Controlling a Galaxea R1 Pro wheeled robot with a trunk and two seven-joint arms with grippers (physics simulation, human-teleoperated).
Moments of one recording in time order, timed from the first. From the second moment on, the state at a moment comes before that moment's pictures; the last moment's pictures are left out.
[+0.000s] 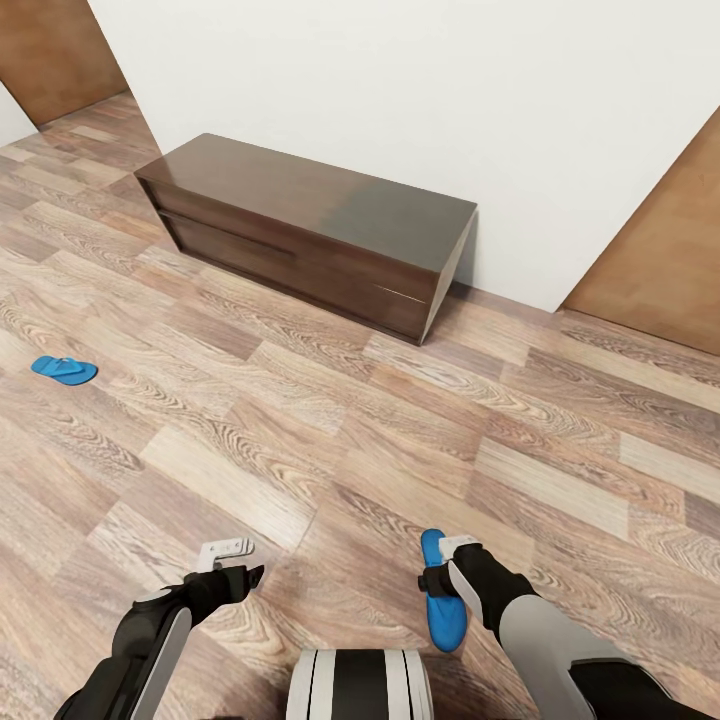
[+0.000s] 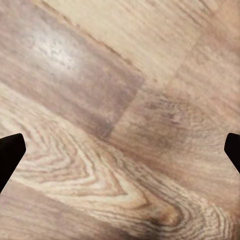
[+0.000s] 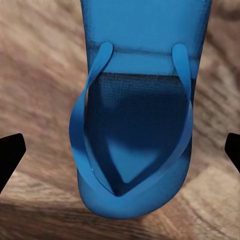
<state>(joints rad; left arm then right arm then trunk) -0.22 0.04 0.01 -1.40 0.20 0.73 0.01 -0.78 0.10 0.01 -0.27 0.08 0.52 -0.01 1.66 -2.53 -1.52</state>
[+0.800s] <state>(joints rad) -0.22 0.04 0.01 -1.40 0.20 0.73 0.01 -0.78 0.10 0.01 -0.27 0.08 0.52 -0.01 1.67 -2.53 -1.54</state>
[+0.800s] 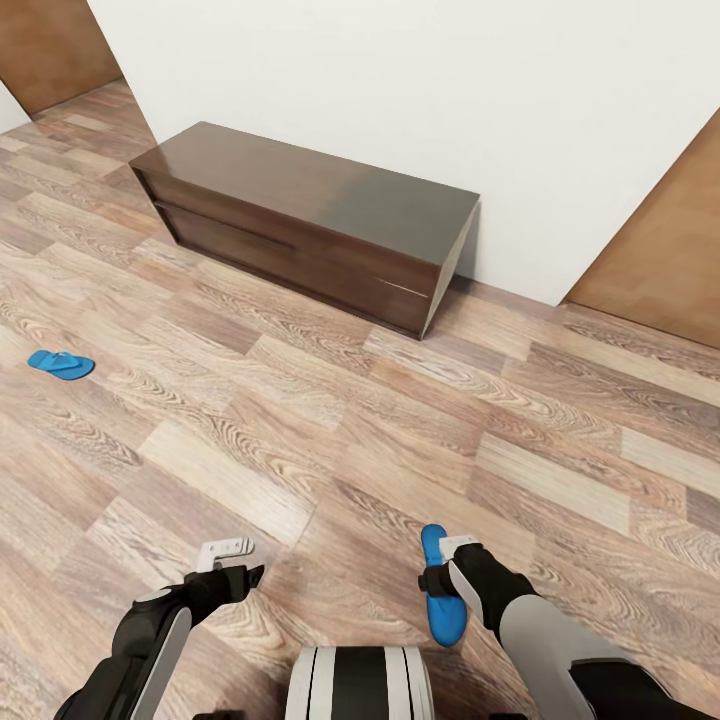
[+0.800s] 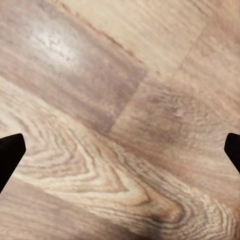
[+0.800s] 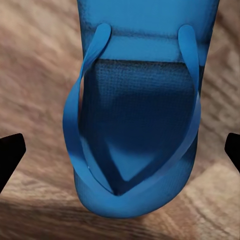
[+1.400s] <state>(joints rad) -0.21 0.04 0.01 -1.43 0.20 0.73 0.00 -0.78 0.09 0.01 -0.27 0.08 0.52 -0.01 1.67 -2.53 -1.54</state>
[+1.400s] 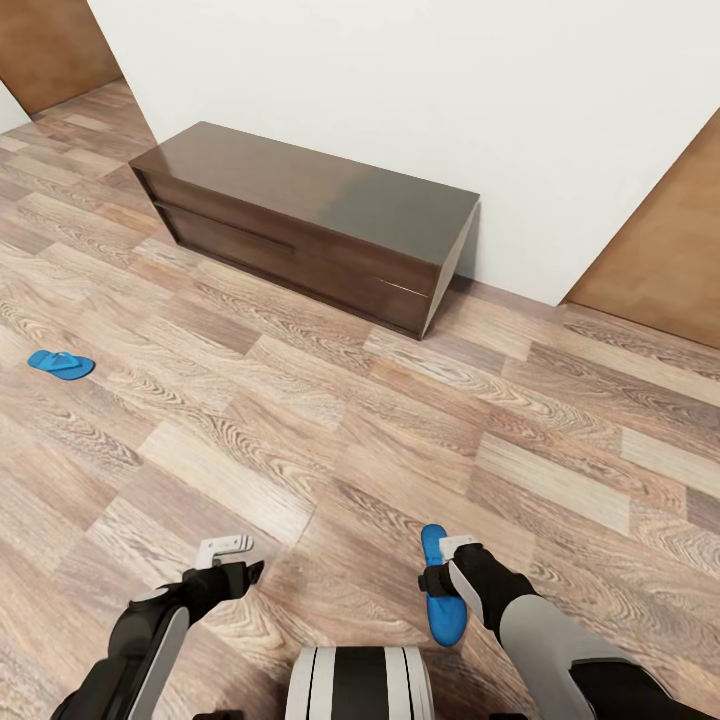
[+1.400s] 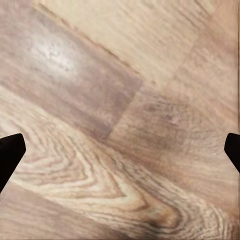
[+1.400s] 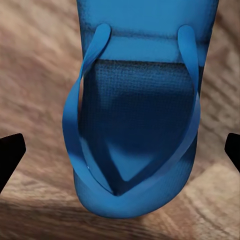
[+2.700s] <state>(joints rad) -0.04 0.04 0.02 -1.59 0.20 0.74 0.00 -0.79 0.09 0.01 -0.27 0.08 0.52 -0.01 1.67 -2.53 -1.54</state>
